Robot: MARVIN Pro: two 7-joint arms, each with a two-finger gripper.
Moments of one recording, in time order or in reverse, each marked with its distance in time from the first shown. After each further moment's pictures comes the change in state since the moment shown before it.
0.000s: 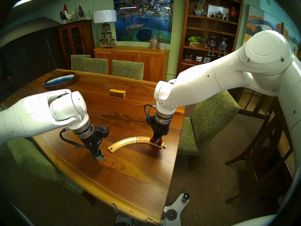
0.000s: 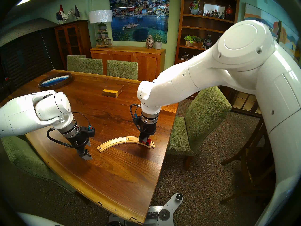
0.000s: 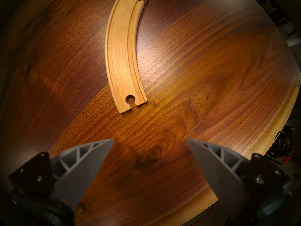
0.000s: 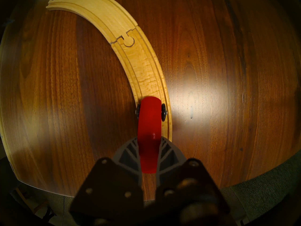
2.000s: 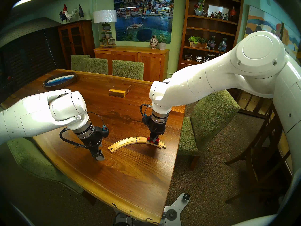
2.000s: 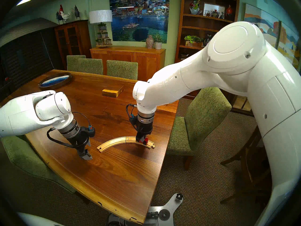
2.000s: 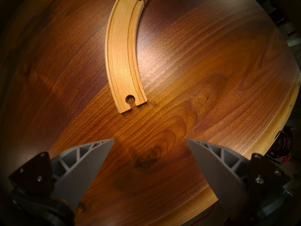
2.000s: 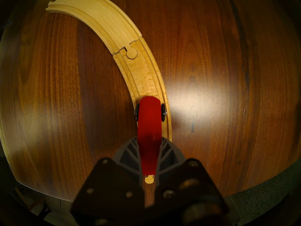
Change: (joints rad) left arm 0.000 0.000 0.000 0.000 0.000 0.000 0.000; right arm -0.030 -0.069 0.001 0.089 -0.045 0.010 0.074
